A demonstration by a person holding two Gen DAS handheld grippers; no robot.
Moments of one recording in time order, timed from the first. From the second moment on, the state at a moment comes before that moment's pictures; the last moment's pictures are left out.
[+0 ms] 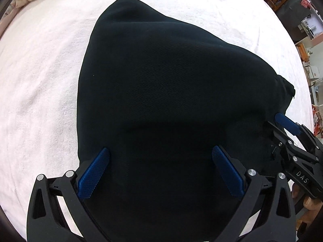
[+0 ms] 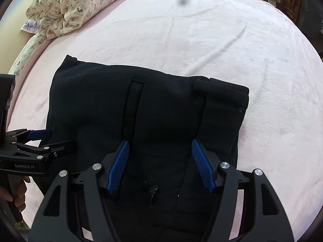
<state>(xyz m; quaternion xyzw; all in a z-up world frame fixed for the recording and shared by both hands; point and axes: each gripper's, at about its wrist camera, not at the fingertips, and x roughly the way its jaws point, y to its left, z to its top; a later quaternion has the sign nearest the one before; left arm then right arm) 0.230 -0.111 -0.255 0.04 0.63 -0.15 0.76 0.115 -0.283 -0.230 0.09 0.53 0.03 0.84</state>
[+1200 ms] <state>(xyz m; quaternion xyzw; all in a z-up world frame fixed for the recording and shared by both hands) 0.264 -0.038 -0.264 -0.13 0.72 -0.27 0.63 0.102 -0.396 -0.273 0.39 0.55 0.18 0.72</state>
